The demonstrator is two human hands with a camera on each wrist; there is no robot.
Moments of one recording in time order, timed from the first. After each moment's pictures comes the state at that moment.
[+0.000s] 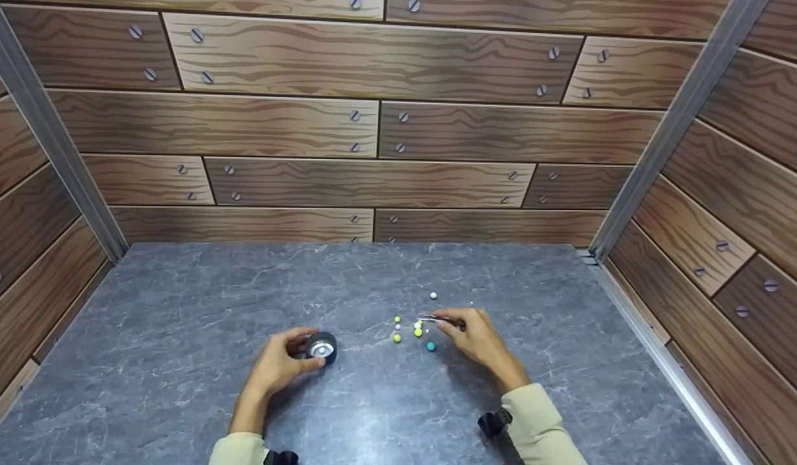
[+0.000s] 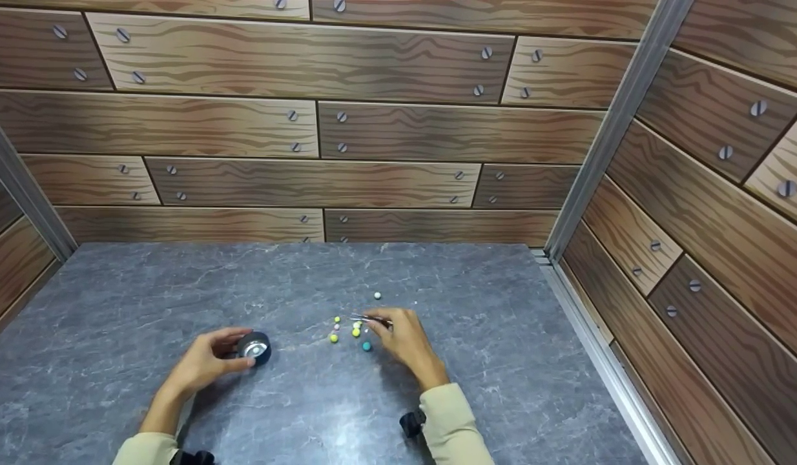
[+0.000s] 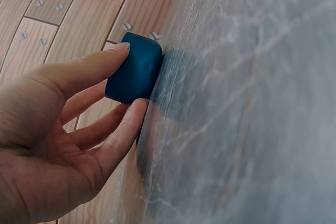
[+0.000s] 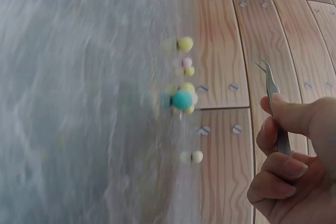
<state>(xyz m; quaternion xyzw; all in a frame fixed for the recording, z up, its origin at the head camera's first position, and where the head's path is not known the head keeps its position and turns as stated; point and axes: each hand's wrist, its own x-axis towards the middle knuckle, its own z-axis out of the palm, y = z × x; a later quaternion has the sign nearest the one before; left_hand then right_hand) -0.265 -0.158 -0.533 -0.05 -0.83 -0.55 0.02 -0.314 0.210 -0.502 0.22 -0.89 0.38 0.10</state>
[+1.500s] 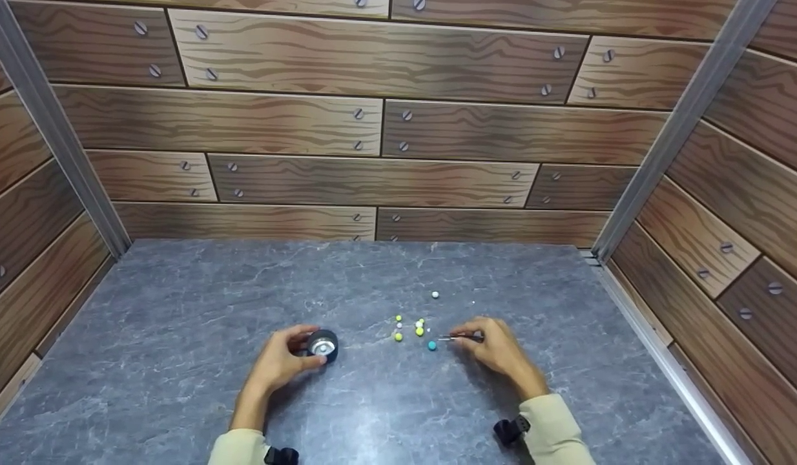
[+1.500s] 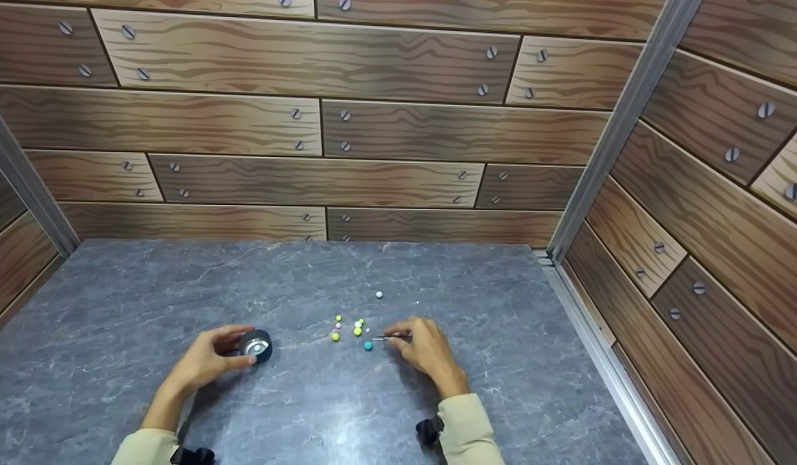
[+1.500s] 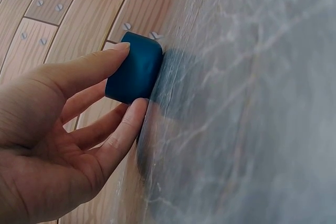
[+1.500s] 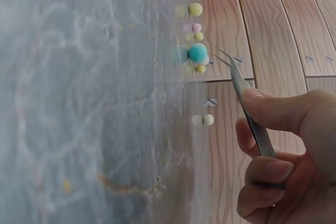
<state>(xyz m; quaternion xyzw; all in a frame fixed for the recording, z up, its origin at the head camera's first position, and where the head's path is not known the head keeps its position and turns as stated) -0.265 -0.156 -0.532 -0.04 -0.83 -0.55 0.01 -0.304 0.245 -0.514 0.21 -0.93 0.30 0.10</state>
